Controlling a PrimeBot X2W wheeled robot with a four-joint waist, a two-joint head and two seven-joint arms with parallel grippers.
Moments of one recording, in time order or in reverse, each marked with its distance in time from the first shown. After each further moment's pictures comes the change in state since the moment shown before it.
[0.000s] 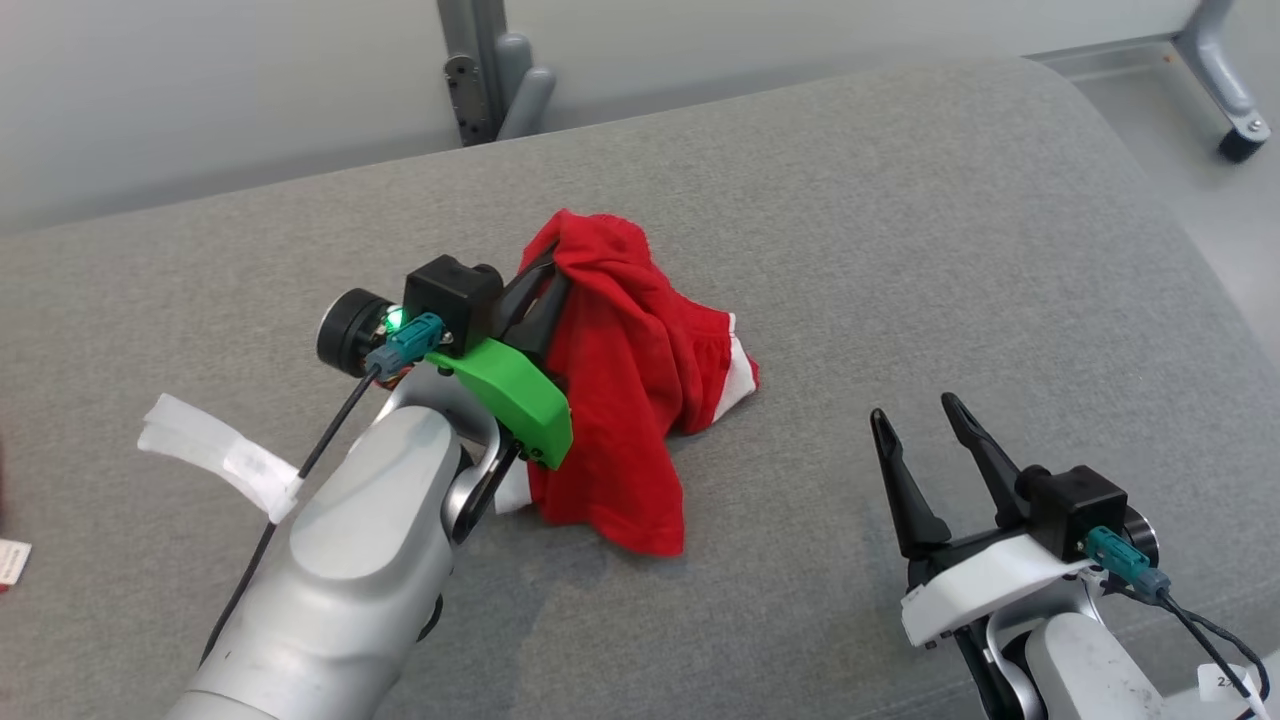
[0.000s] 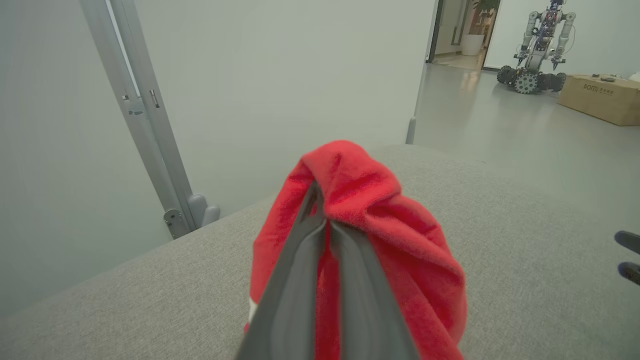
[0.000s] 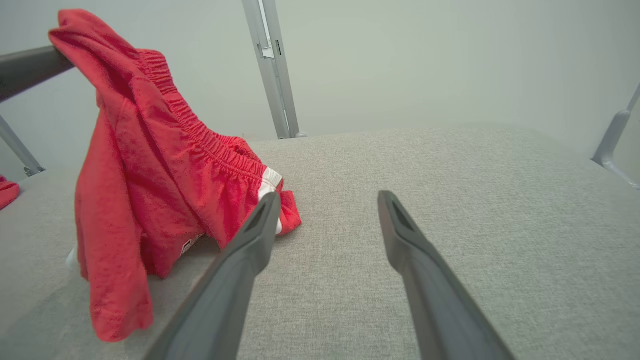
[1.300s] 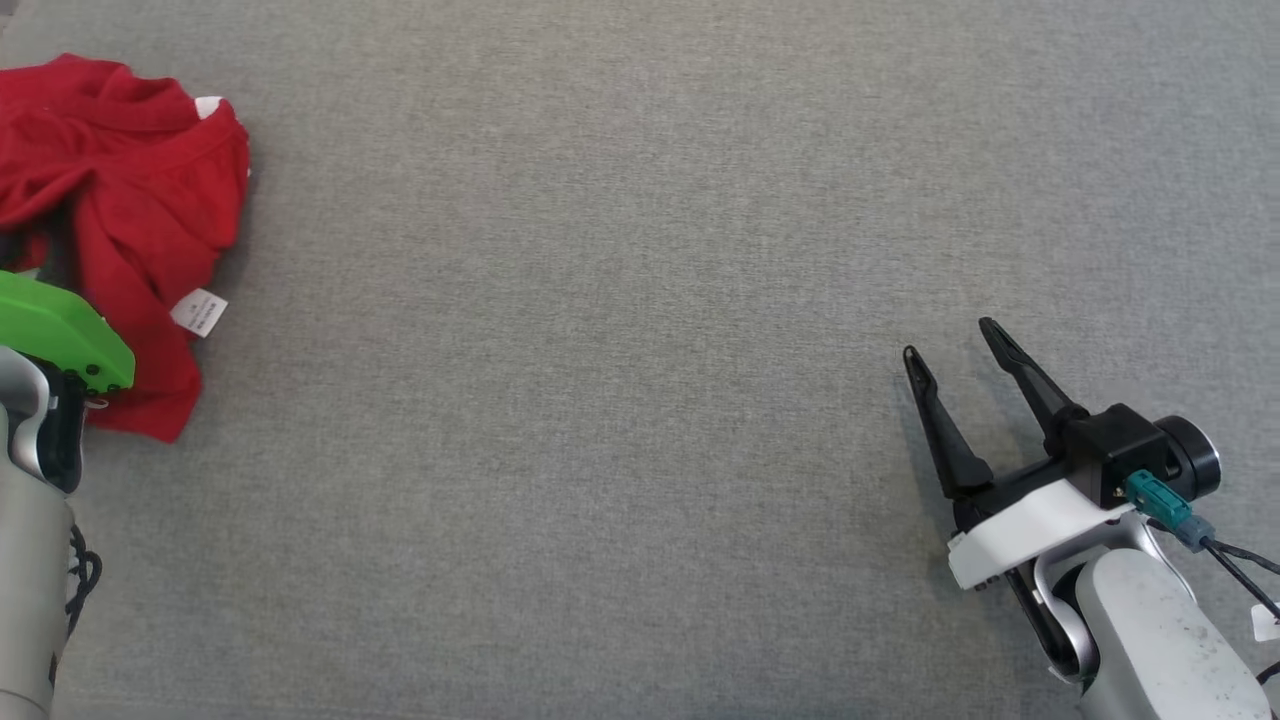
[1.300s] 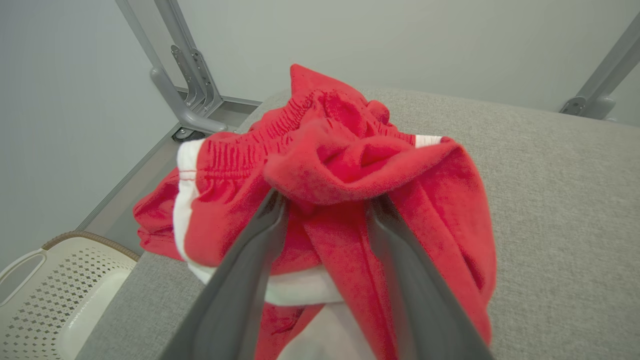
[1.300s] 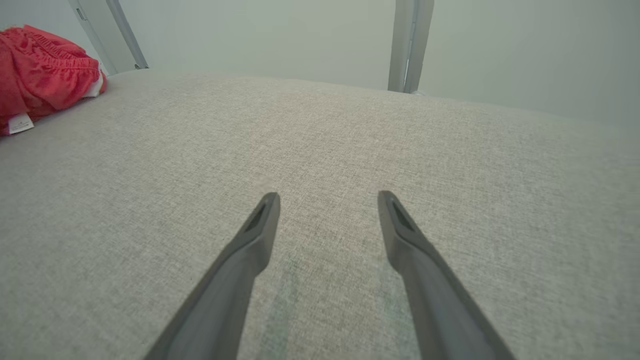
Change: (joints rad) left arm -0.086 0.305 0.479 0.306 -0.038 -0.001 0.119; right arm -0.093 -0.136 0.036 -0.046 -0.045 0.000 0.000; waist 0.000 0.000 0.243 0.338
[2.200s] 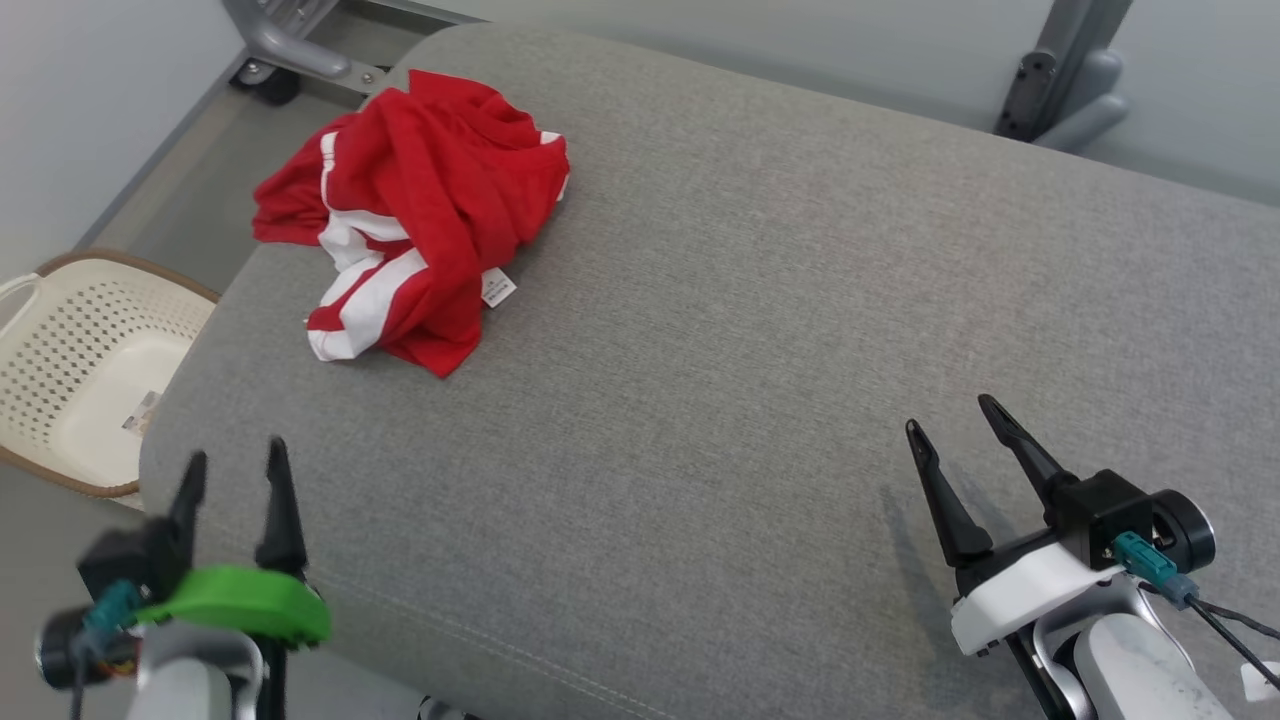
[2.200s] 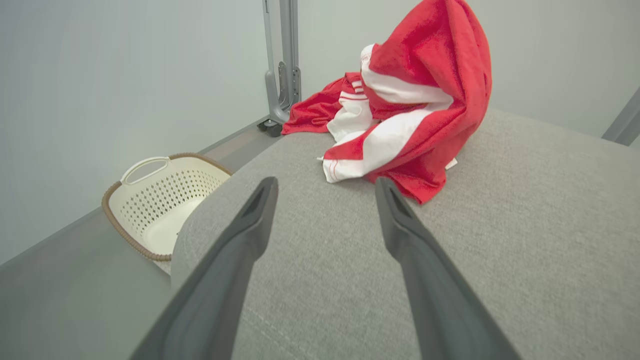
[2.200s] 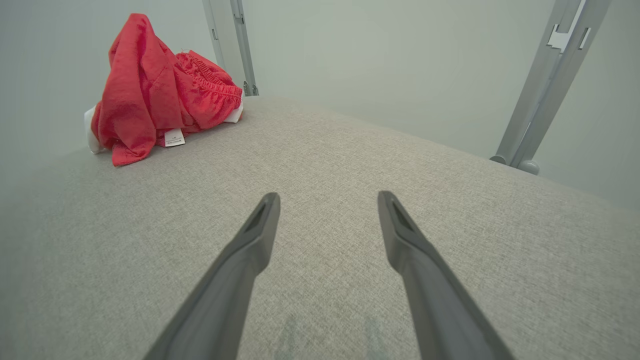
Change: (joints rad) left arm 0.683 -0.354 0.321 -0.537 0.343 0.015 -0.119; right arm 0.107 0.033 -0.027 0.031 -0.024 0.000 0.000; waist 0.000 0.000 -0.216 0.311
